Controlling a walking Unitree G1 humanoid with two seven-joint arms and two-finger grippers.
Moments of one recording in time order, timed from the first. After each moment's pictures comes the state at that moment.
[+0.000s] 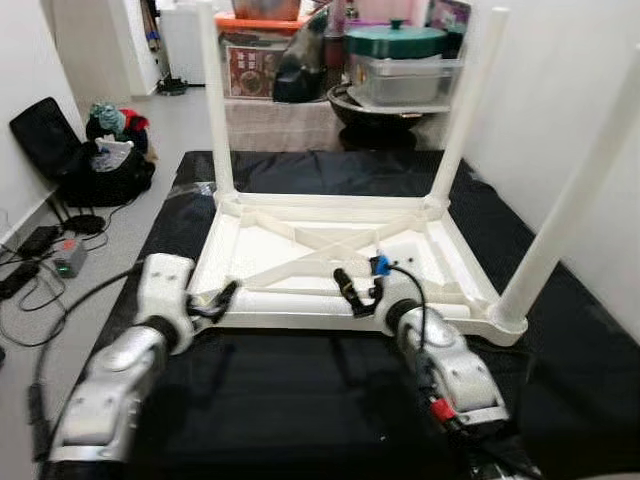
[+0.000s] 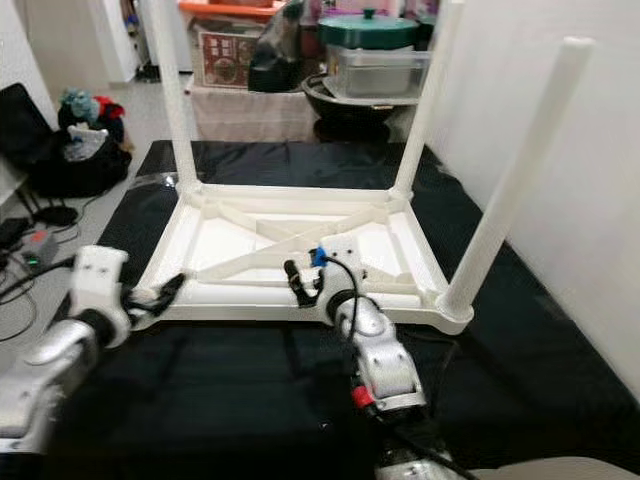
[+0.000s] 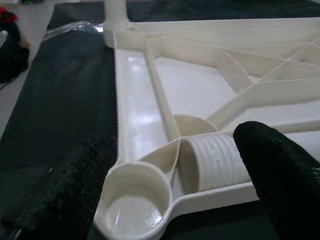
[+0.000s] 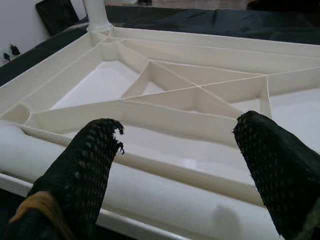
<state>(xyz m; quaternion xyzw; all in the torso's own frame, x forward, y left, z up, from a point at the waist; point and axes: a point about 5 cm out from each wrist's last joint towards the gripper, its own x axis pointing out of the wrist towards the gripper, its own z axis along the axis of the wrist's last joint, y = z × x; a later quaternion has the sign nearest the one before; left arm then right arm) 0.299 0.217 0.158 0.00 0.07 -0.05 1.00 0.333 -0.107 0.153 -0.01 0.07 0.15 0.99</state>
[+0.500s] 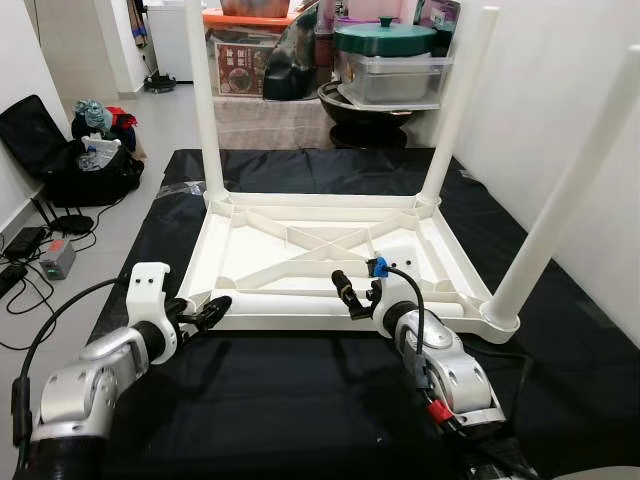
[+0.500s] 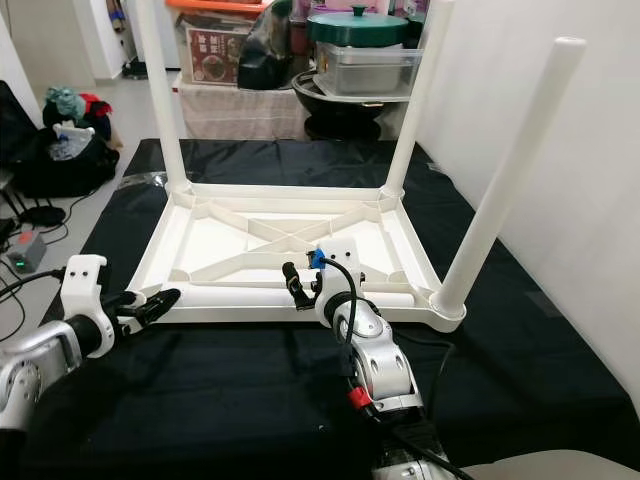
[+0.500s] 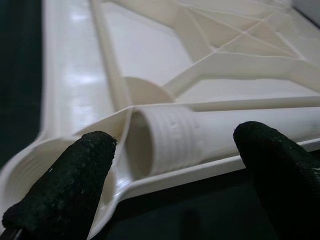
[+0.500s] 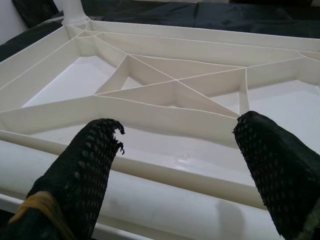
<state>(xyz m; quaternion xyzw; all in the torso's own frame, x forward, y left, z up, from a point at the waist) 0.310 0.215 0.146 -0.10 0.16 -0.15 0.97 0.334 -0.115 0.152 -0.02 0.08 0.13 0.99</state>
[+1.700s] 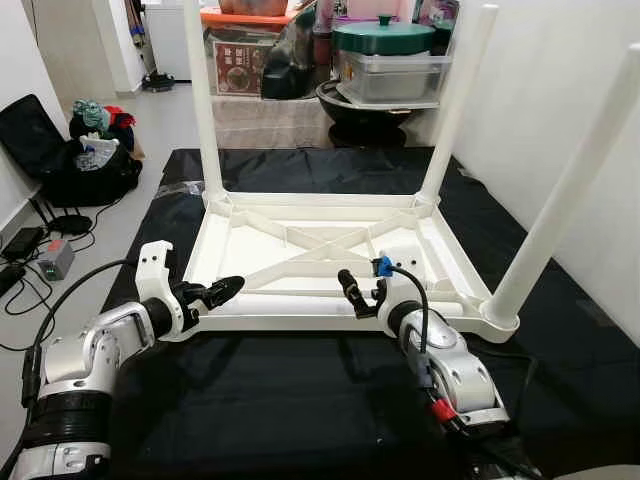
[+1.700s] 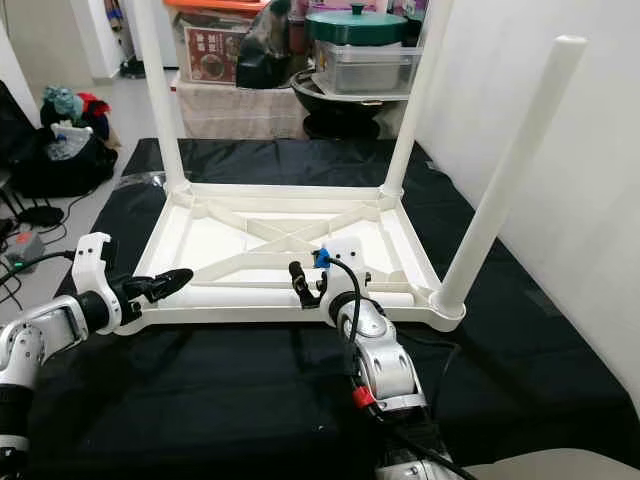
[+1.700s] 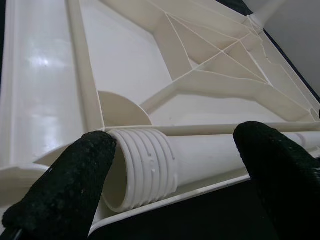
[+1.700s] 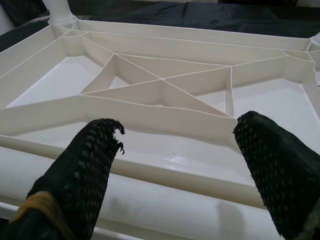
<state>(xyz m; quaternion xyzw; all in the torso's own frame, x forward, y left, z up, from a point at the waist) 0.330 0.216 0.152 -0.19 0.18 -0.18 0.95 0.335 -0.121 0.152 -0.02 0.08 0.11 0.99</state>
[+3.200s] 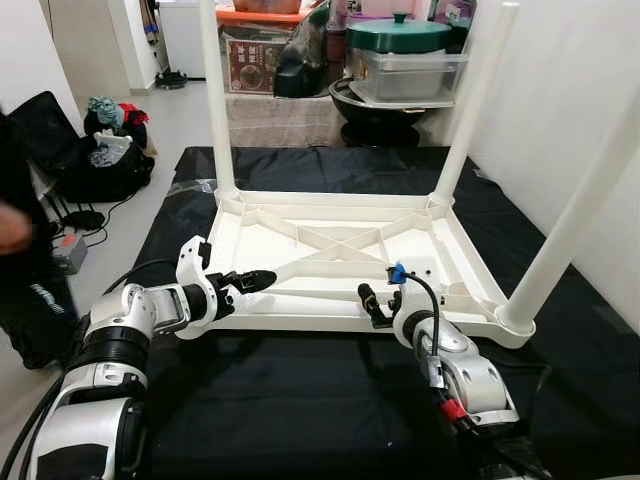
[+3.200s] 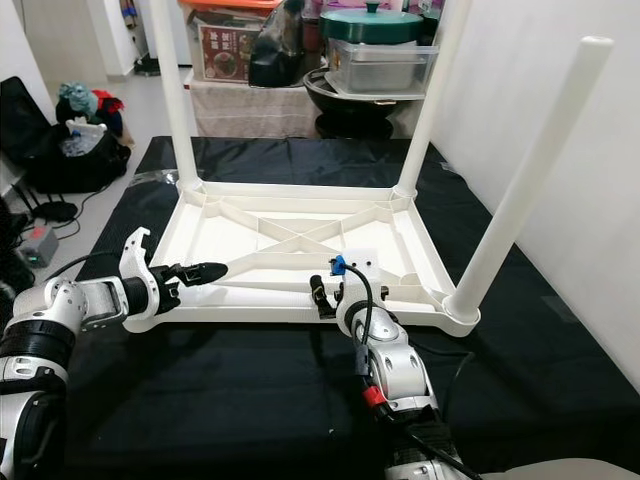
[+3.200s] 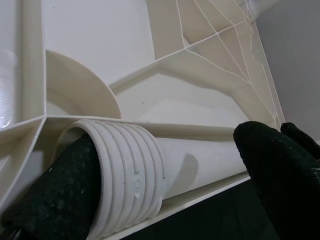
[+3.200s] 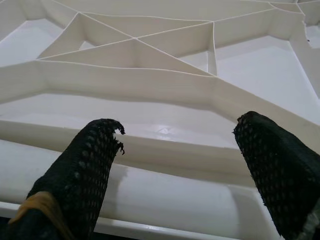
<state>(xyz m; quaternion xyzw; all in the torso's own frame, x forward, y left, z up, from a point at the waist) 0.367 0.177 0.143 -0.31 0.29 -0.21 0.88 0.334 -0.142 0.136 -0.02 0.13 0.05 0.99</state>
